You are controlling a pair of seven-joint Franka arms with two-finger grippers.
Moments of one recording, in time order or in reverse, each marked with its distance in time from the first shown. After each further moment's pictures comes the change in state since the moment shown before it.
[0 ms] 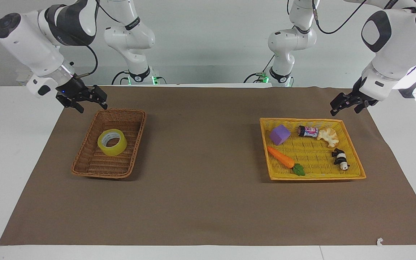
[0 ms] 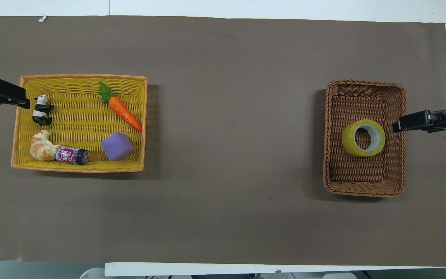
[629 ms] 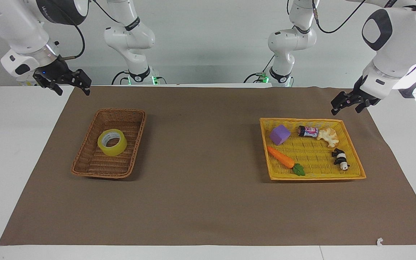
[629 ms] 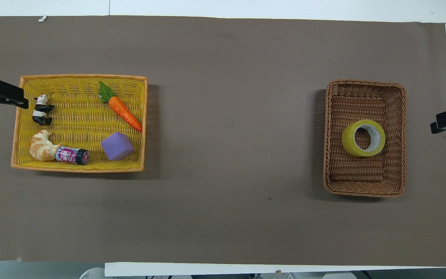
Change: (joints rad) left arm -0.002 -0.005 0.005 -0.004 -0.002 0.007 0.024; right arm 0.005 0.063 0.000 0.208 -0.123 -0.201 0.035
